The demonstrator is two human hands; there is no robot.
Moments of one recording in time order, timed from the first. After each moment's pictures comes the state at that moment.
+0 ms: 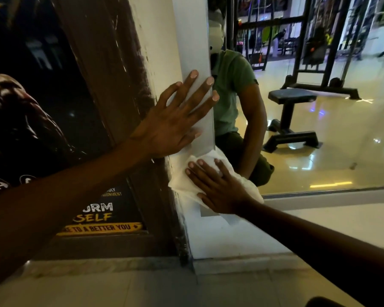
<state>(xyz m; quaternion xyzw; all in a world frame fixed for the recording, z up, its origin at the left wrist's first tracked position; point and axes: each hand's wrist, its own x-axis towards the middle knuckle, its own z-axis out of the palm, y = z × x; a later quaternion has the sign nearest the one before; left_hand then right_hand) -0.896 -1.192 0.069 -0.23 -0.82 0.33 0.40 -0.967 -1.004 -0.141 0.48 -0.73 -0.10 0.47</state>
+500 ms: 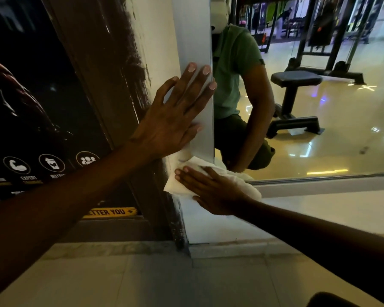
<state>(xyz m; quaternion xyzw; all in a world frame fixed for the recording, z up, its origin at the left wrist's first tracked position) -0.903 -1.183 0.016 -0.20 -0.84 0.27 0.42 -0.958 -1.005 -0.184 0.52 -0.70 -0.17 0.45</state>
